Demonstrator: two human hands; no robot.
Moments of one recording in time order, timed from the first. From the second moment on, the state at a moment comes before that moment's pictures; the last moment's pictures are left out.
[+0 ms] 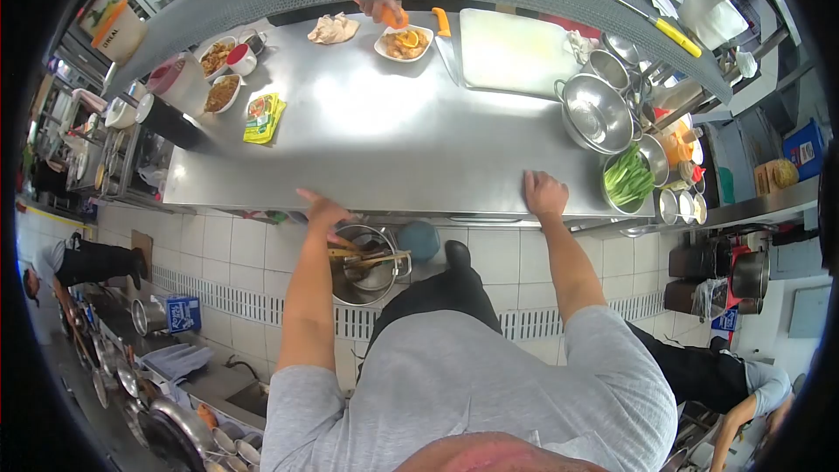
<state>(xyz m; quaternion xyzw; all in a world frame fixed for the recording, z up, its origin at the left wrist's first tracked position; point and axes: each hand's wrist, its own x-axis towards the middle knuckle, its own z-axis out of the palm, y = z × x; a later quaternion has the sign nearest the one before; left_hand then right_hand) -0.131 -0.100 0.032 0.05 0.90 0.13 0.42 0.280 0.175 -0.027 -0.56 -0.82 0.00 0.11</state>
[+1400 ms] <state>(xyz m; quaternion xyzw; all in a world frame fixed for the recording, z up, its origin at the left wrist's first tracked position) 0.626 -0.033 0.428 -0.43 0.36 0.24 -0.79 0.807 -0.156 -0.209 -0.79 -0.46 0.40 0.02</state>
